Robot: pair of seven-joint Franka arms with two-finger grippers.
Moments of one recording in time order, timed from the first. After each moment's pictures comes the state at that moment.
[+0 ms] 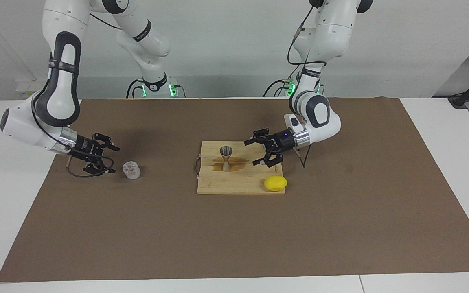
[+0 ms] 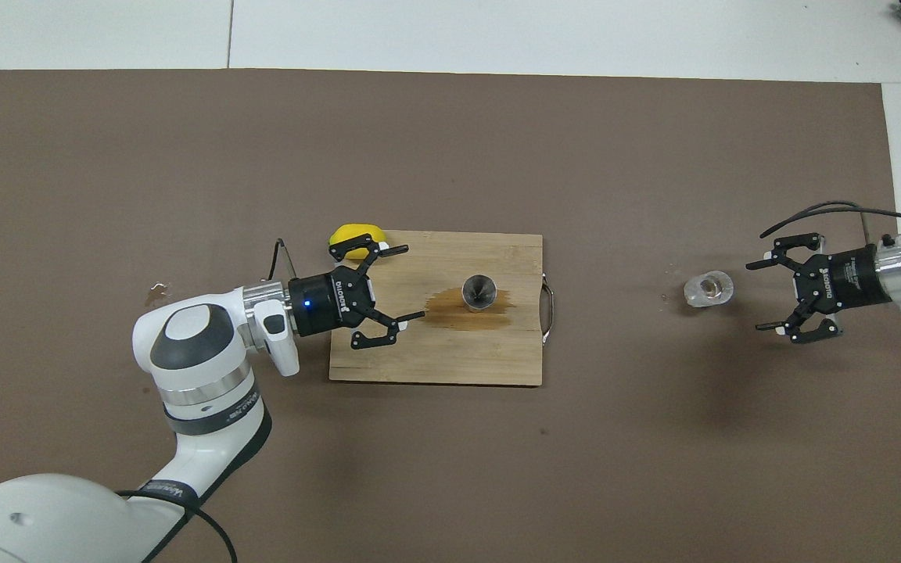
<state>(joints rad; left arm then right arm) -0.31 0.23 -0.01 -2.24 -1.86 2.02 2.57 -0.39 0.31 0.05 -1.95 0.60 1.87 0.94</state>
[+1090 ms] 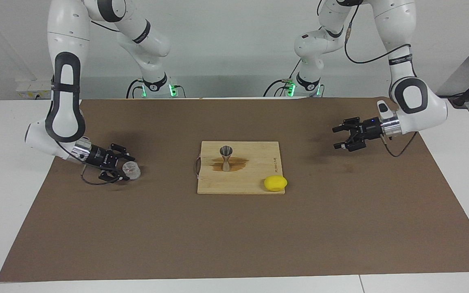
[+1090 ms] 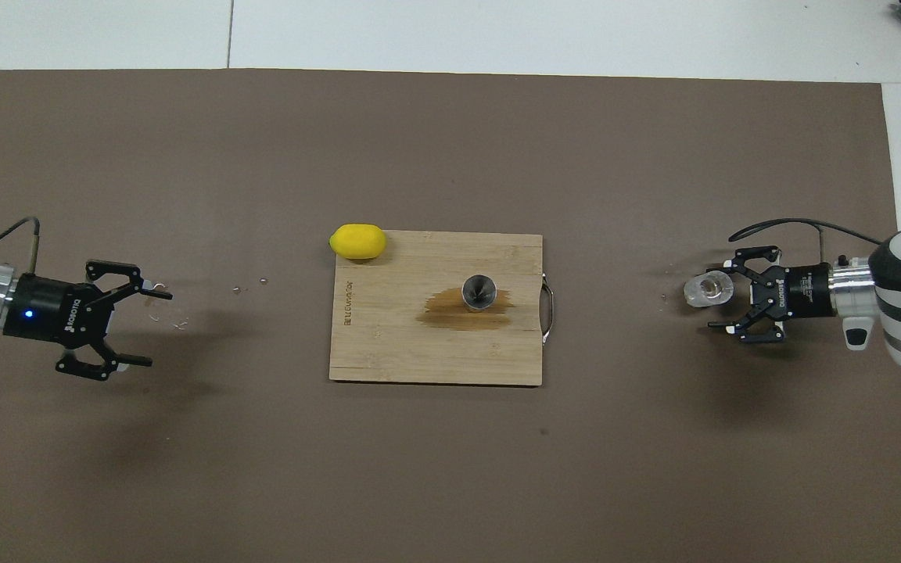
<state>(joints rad) 0.28 0.17 0.00 -2.02 -0.71 1.61 2.56 -0.38 0.38 0.06 -2.04 0.83 1.97 0.82</state>
